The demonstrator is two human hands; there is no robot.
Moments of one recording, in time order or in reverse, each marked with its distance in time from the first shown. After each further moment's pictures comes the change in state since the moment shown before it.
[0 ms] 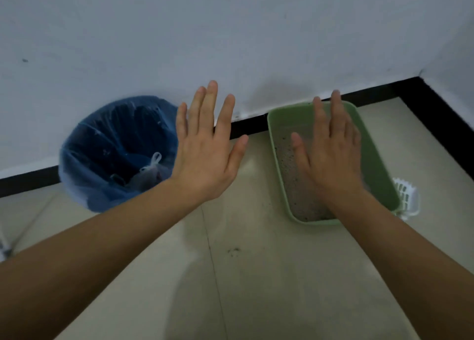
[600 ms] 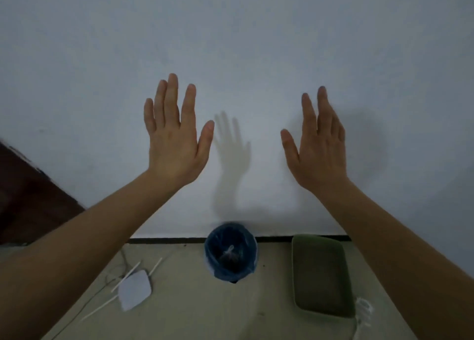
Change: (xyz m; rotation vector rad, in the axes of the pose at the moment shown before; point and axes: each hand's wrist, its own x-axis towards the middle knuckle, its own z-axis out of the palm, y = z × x) left_hand 0.225 -0.061 -0.715 0.245 0.321 -0.292; right_hand 0.295 -0.309 -0.611 0.198 0.218 -0.342
